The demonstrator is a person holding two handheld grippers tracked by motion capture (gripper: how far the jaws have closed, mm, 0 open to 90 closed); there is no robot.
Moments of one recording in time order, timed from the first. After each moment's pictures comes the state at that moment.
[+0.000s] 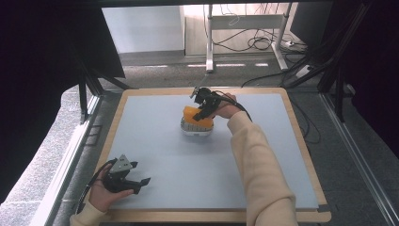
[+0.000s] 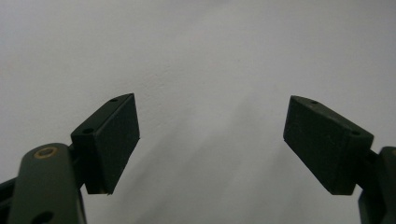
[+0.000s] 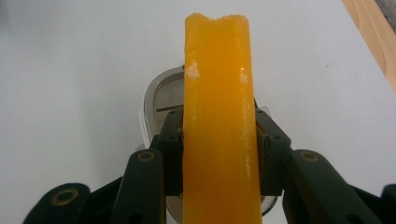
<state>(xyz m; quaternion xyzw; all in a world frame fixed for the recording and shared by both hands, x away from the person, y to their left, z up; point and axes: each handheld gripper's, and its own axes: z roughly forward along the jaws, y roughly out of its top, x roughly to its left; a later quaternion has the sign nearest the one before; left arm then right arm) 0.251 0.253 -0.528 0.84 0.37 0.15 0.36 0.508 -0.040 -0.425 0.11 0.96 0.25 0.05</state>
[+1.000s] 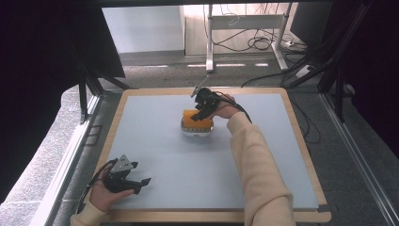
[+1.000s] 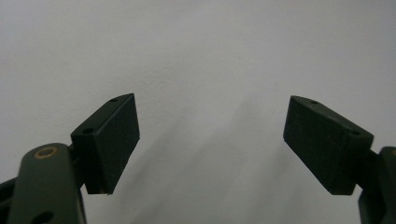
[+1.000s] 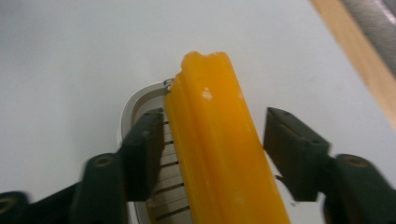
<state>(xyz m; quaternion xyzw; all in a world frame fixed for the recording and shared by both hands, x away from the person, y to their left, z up) 0.252 0.252 -0.529 0.84 0.37 0.15 0.36 0.514 -0.043 -0.433 0.12 0.95 0.29 0.08</state>
